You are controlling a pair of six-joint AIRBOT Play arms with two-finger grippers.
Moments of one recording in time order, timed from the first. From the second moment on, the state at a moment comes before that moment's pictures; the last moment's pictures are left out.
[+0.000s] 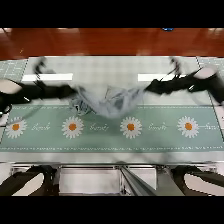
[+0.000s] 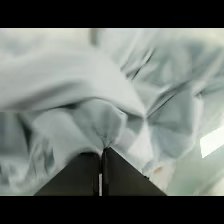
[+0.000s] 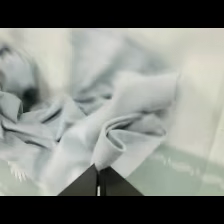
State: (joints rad) left arm 0.02 -1.07 0.92 0.65 -0.96 -1.16; right arm -0.02 -1.32 1.16 -0.72 1.11 1.26
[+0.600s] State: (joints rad) left arm 0.22 -0.81 1.72 0.58 -1.07 -1.16; right arm -0.09 -0.83 1.91 -1.04 1.17 1.40
